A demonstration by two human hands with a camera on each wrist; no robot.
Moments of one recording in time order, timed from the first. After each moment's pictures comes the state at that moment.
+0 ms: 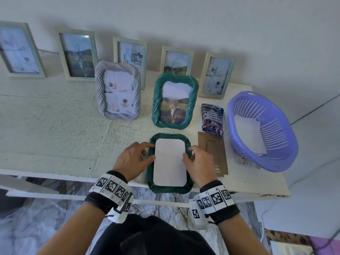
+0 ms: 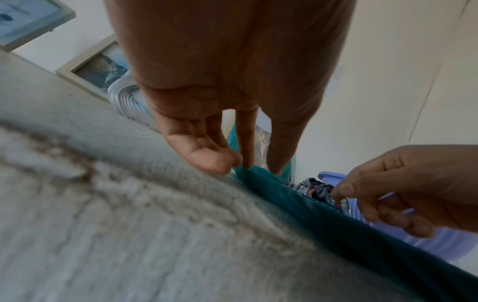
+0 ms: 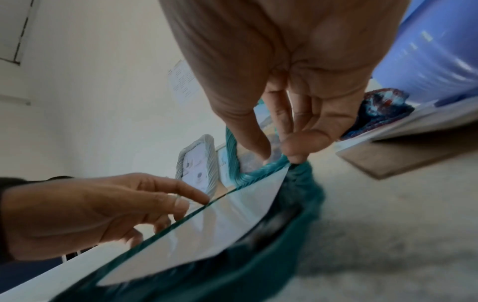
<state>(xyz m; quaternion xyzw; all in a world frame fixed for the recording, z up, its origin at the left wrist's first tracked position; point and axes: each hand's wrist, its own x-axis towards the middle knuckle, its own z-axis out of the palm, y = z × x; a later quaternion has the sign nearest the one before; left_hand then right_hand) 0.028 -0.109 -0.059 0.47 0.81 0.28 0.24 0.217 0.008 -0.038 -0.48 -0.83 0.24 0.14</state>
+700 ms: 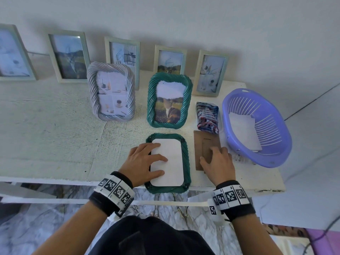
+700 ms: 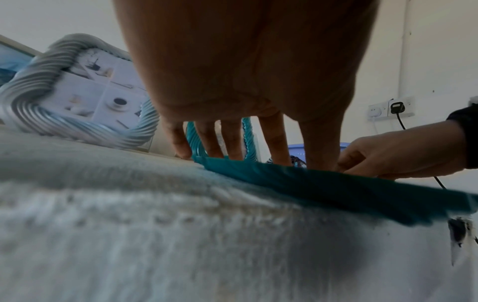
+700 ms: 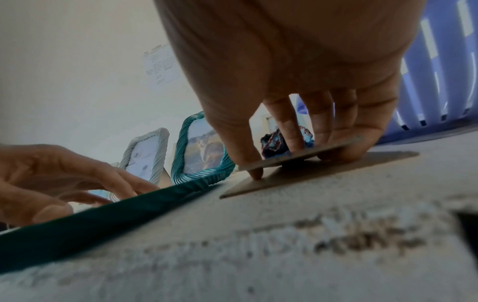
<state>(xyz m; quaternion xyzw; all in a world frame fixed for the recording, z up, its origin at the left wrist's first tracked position) 0.042 -0.100 -0.067 0.63 0.73 0.13 0.21 0.266 0.036 -0.036 -0.60 -0.79 0.17 0.01</state>
